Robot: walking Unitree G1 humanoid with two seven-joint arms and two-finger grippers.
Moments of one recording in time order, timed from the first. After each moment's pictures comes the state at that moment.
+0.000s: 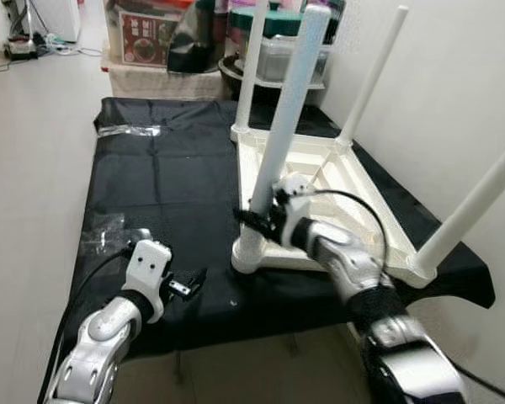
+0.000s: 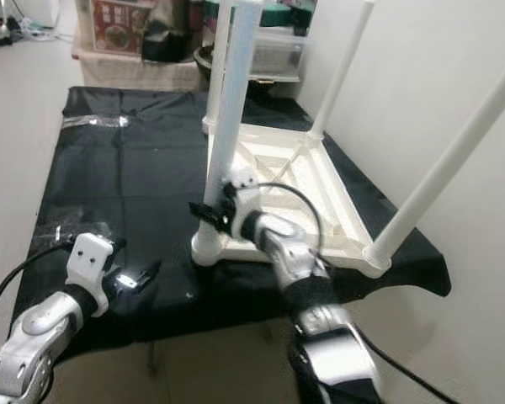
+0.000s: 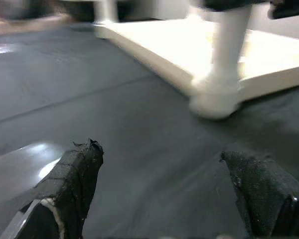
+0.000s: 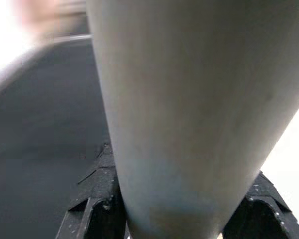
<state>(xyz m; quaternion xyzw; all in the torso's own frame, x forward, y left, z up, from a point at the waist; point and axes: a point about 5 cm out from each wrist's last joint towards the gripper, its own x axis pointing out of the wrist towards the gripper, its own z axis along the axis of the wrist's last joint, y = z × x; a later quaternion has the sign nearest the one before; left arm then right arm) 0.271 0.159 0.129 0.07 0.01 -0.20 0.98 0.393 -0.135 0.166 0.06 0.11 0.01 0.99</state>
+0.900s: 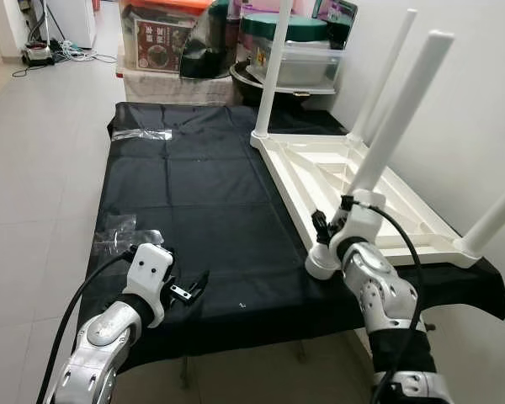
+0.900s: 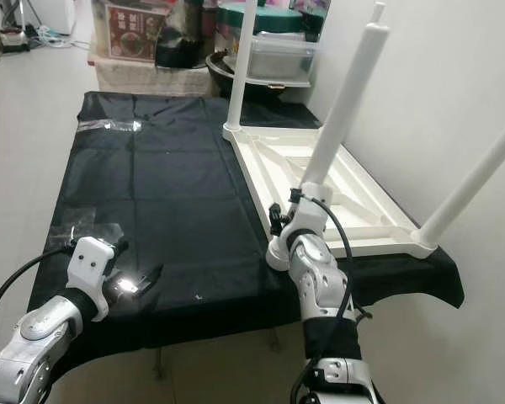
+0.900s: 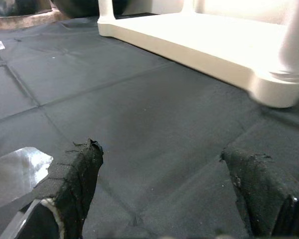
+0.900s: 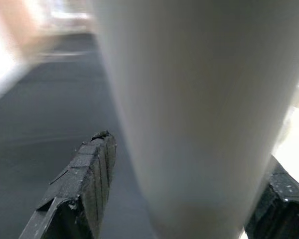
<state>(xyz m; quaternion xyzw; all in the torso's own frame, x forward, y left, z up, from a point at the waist) 0.271 0.160 0.129 0.07 0.02 -0.20 0.98 0.360 -0.160 0.182 0.08 0.05 0.18 0.98</state>
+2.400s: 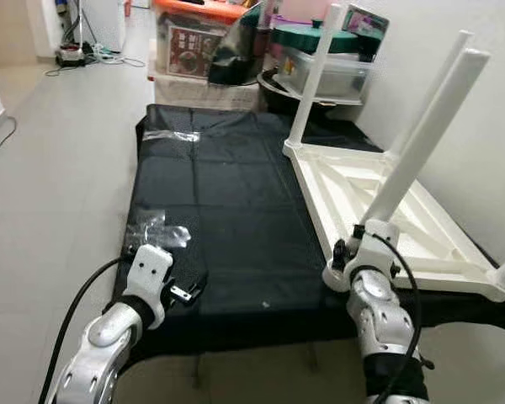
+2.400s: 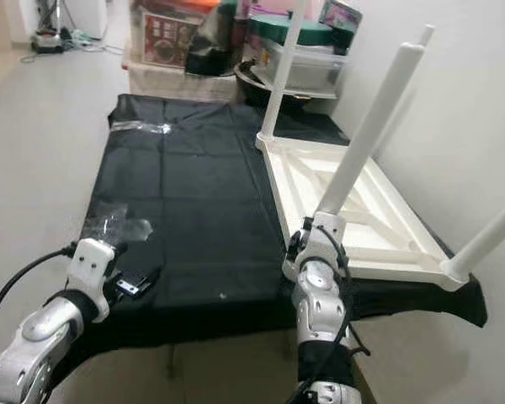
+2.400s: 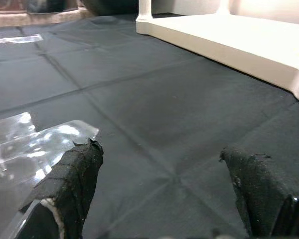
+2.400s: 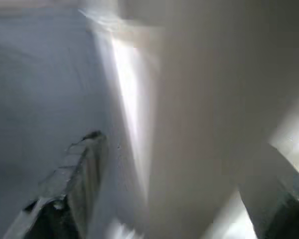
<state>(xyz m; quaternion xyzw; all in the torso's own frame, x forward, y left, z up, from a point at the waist) 0.273 0.160 0.125 0.07 0.02 -0.20 0.98 0.353 -0.180 0.158 0.04 0.06 -0.05 1.00</state>
